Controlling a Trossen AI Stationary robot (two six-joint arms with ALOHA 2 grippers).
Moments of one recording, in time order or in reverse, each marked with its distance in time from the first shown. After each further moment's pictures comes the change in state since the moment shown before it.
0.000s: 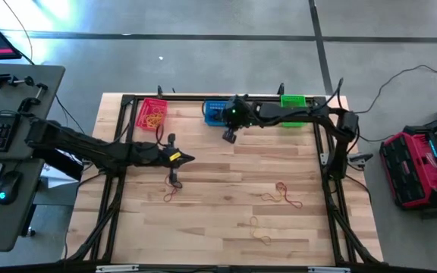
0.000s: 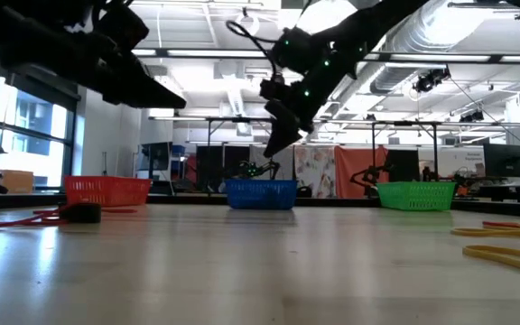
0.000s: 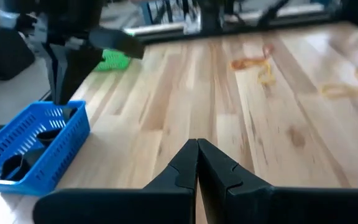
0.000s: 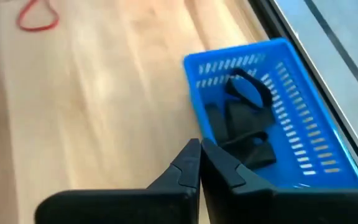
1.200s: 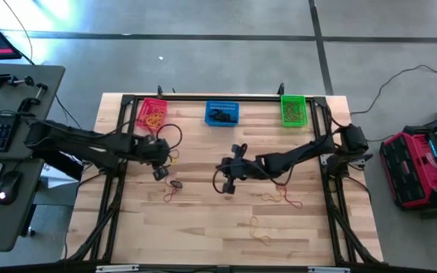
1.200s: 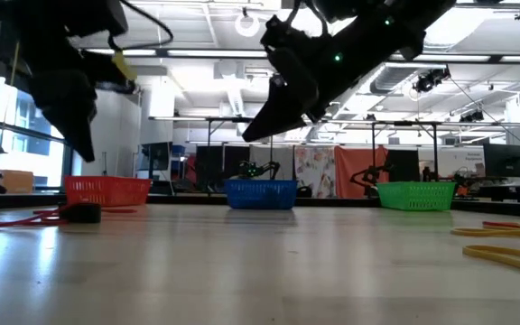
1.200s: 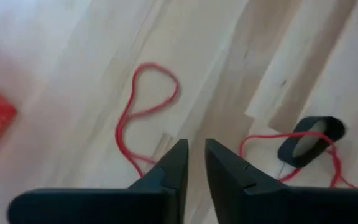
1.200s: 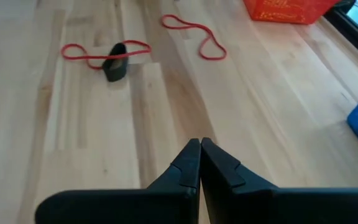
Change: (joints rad) left arm 0.045 -0.015 0.308 -1.219 -0.009 -0.556; right arm 0.521 -0.064 -0.292 0.434 0.284 0.228
